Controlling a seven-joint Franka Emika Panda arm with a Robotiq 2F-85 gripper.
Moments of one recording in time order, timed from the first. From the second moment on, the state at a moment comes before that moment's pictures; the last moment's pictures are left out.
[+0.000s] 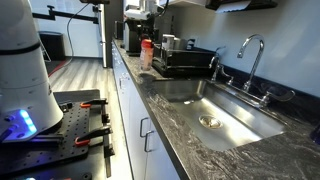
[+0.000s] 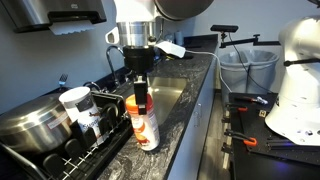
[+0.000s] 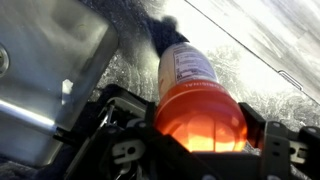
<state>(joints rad) 0.26 -0.07 0.24 -2.31 0.10 2.40 -0.10</state>
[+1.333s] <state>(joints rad) 0.26 0.02 0.24 -2.26 0.06 2.40 -0.10</state>
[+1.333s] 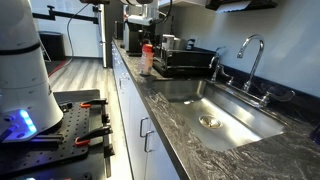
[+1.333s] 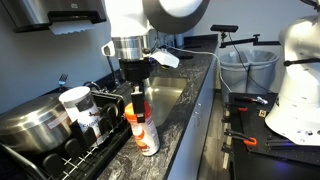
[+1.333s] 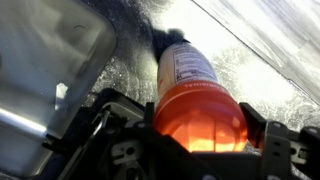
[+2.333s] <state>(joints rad) 0.26 0.01 0.25 -2.21 0.14 2.39 -0.10</state>
